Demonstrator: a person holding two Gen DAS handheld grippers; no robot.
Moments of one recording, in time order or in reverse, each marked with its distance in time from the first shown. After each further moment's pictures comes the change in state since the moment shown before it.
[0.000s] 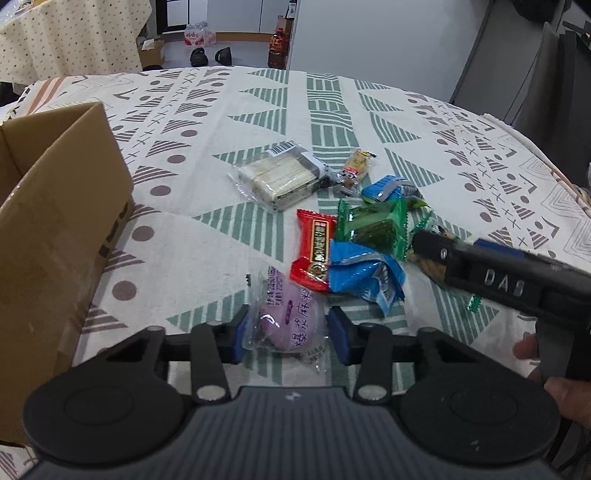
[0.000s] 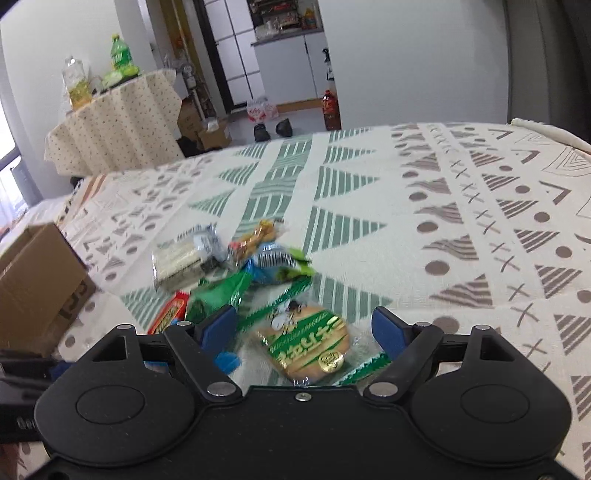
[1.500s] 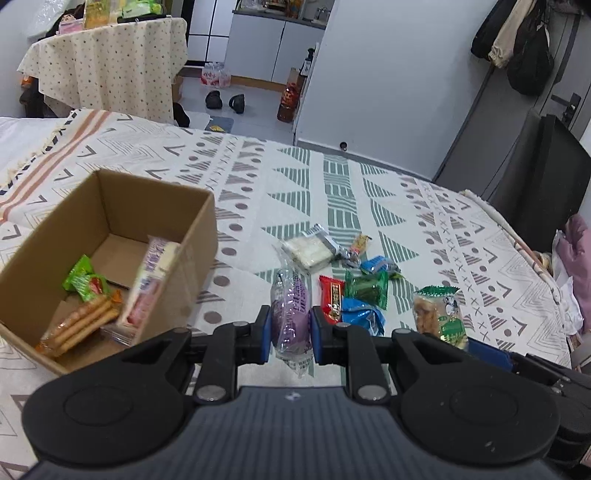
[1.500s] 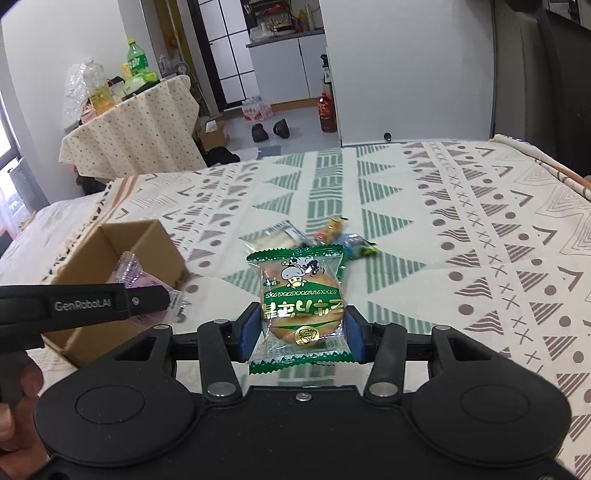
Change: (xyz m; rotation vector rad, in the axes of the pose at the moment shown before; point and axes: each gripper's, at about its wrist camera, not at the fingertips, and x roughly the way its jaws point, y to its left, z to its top) left arm -0.121 0.051 0.006 -0.092 -0.167 -0.061; right arm -0.116 0.104 0.000 0.034 0.006 -0.052
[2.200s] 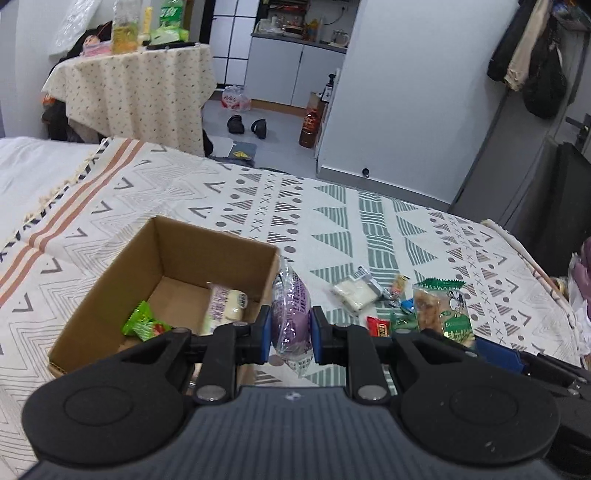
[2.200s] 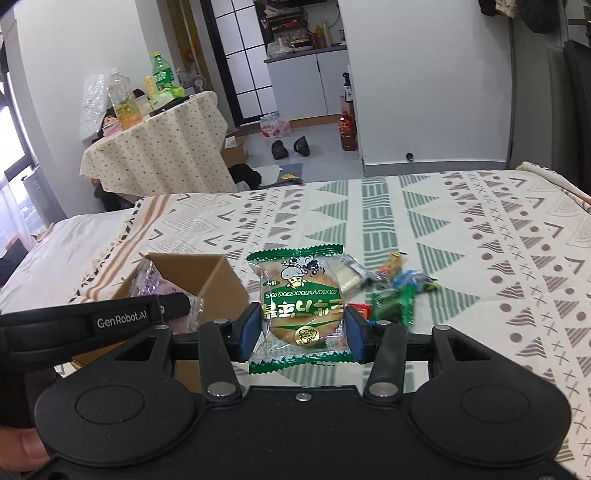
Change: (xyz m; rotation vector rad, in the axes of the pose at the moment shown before) left arm -0.024 0.048 0.032 -0.008 -0.068 0.063; right arm -0.002 0.069 0.028 -0.018 -0.051 0.037
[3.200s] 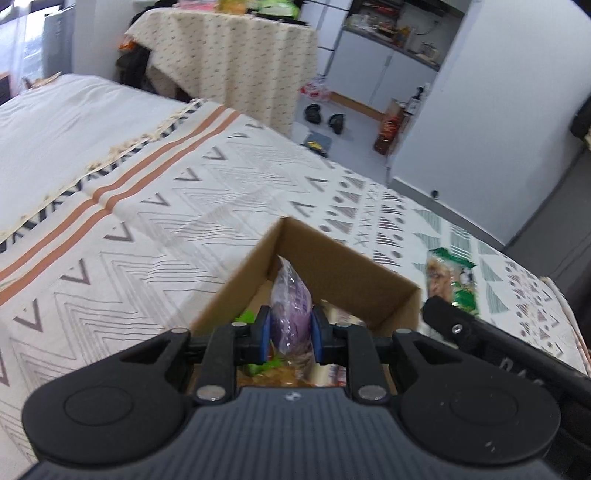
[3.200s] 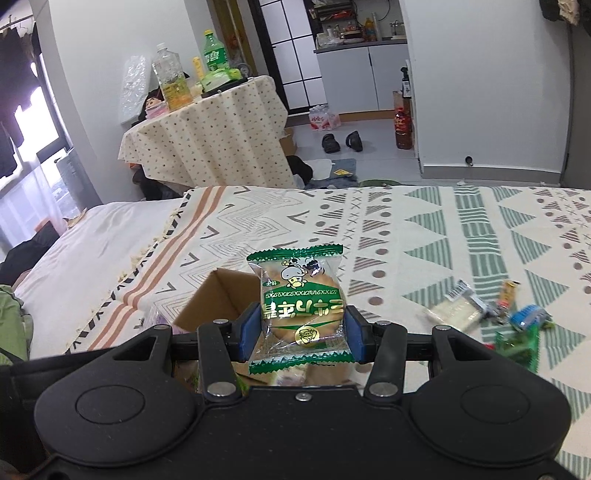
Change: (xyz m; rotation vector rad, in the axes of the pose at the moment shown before) left arm 0.024 0.109 0.020 -0.242 0.036 0.136; right arm 0.074 0.093 0.028 -0.061 0.027 0.121
